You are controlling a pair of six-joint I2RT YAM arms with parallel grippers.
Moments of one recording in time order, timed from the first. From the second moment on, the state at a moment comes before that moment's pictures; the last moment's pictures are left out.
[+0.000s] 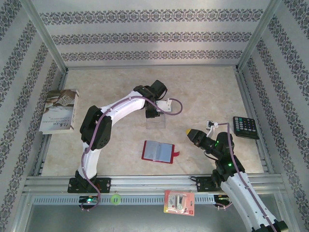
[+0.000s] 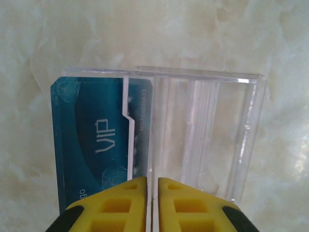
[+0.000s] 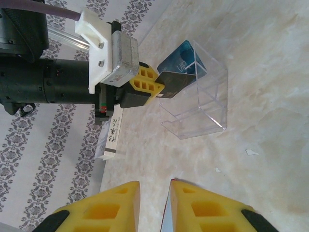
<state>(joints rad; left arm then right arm) -0.66 2.07 1.74 -0.90 -0.02 0.80 0.25 0.36 0.14 -0.05 -0.51 1.00</state>
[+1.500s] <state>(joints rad) -0.63 0.51 0.42 -0.36 -0.16 -0.67 1.13 1.57 0.88 -0.37 0.20 0.46</state>
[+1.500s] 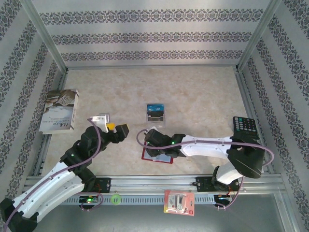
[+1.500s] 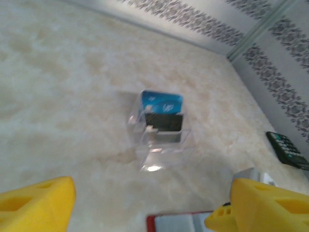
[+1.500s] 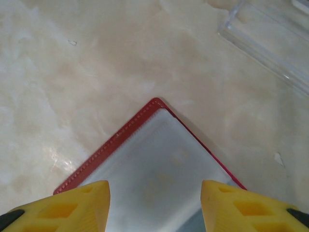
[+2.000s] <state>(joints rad) -0.58 0.51 0.38 -0.49 -0.14 -0.77 1.20 1.70 0.93 -0.37 0.21 0.47</state>
